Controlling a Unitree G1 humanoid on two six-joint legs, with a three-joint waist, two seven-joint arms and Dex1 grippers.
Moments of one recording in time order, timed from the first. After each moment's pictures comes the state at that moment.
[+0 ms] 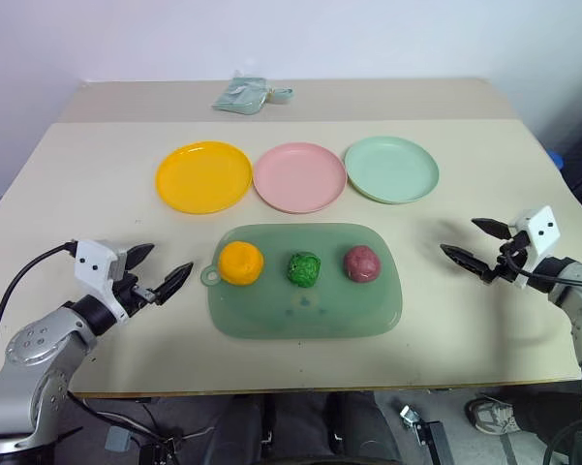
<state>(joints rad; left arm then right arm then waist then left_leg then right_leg) 0.08 0.59 0.35 -0.34 -0.54 0.46 -0.63 -0.20 -0.80 -0.30 0.28 0.37 0.12 0.93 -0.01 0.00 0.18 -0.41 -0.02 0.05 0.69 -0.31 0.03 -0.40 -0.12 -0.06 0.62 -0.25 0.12</state>
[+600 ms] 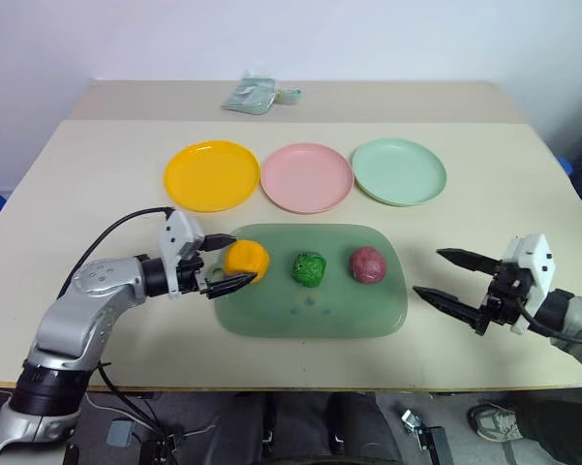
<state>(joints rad) -0.29 0.69 -0.04 -0.18 -0.46 0.46 -0.96 0.16 -0.80 -0.39 -0.45 0.64 0.50 0.91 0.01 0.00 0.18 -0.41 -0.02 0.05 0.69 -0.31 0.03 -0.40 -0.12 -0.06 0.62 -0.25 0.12</state>
